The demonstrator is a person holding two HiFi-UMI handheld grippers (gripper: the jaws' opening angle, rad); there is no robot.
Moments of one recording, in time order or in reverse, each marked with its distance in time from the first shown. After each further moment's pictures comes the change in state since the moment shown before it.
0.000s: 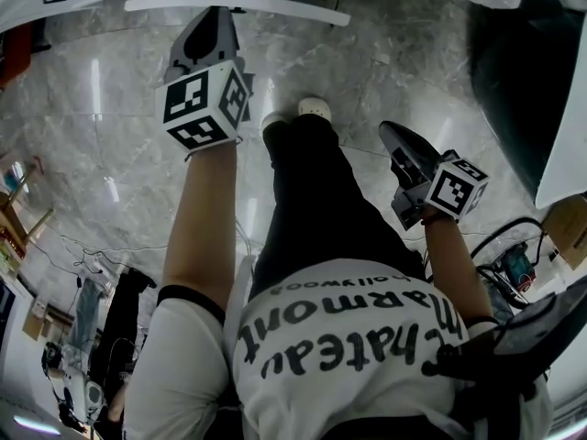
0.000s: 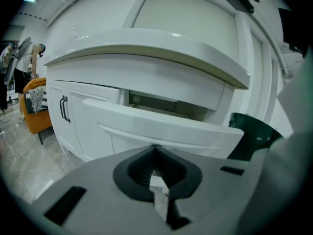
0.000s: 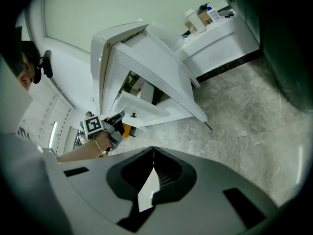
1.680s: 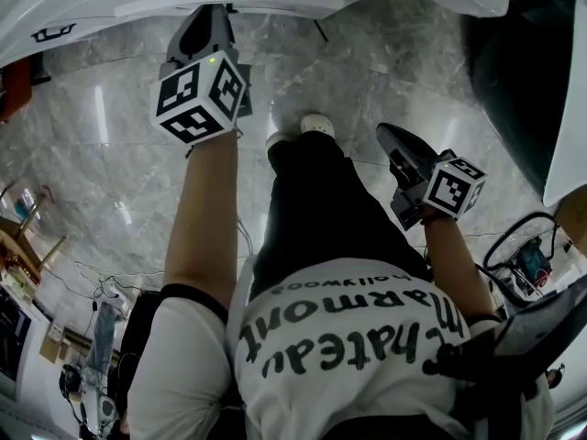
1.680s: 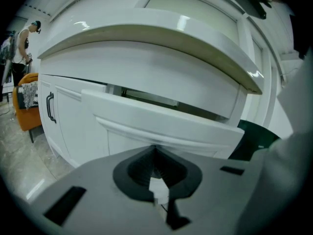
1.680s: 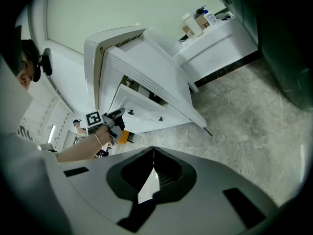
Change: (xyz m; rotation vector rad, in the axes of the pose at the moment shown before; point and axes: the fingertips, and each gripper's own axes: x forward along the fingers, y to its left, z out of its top) left arm 0.053 -0.004 0.024 -0.040 -0.044 -0.045; right arm 0.019 -0.017 0.015 0.007 -0.071 -0.006
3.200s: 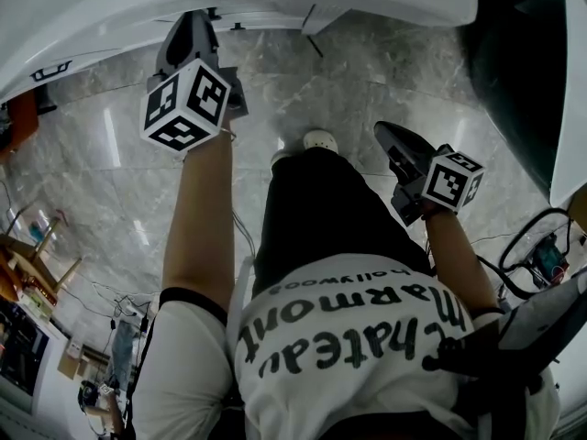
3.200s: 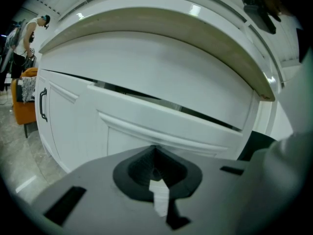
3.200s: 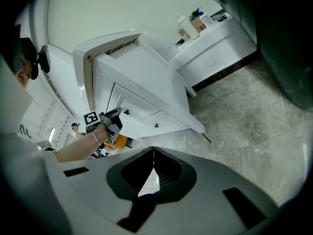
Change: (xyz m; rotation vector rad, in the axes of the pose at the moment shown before) left arm 0.040 -0.001 0.026 -0.051 -0.090 -0.009; right arm 0.017 -0.032 0.026 0.009 -0.050 0.001
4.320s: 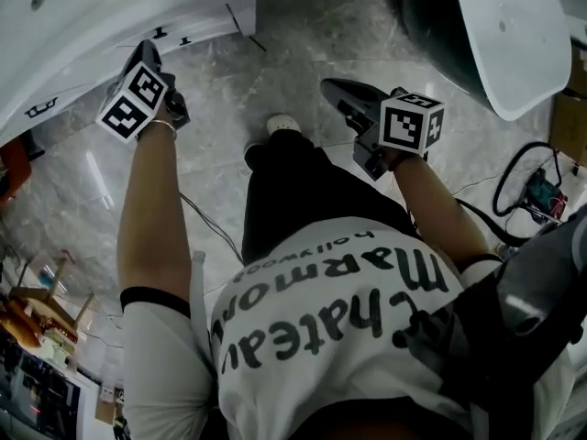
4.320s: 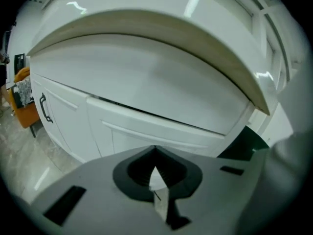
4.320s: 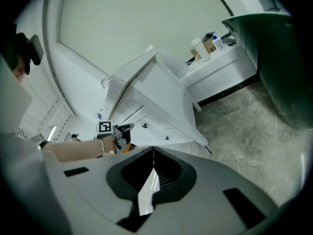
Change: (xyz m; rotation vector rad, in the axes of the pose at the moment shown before) left arm -0.029 -0.008 0.012 0.009 0.284 0.000; right arm -0.073 0.085 0.049 -0.068 -0.085 0.000
